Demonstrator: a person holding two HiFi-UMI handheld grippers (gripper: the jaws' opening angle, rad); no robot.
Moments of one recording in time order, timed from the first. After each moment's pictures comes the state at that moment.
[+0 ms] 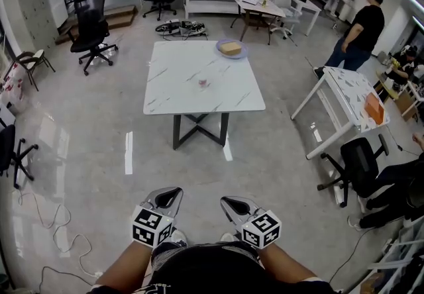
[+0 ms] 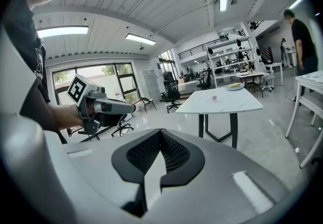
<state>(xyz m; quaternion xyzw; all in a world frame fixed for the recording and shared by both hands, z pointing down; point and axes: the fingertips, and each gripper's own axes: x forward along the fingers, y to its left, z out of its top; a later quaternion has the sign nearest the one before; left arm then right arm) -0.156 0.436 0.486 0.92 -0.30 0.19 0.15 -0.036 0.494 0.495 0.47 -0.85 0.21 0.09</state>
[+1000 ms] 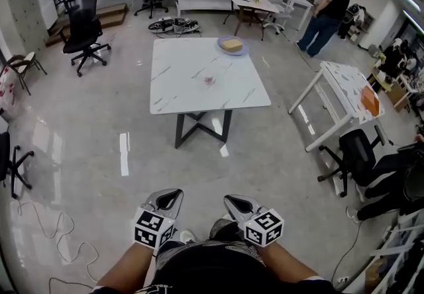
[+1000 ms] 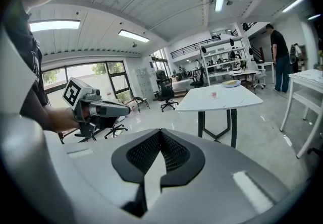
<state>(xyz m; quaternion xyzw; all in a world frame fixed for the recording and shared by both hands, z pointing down) -0.229 0.417 0.504 0.93 -0.27 0.19 0.15 -0.099 0.476 0.507 0.51 -0.82 0.23 0.09</state>
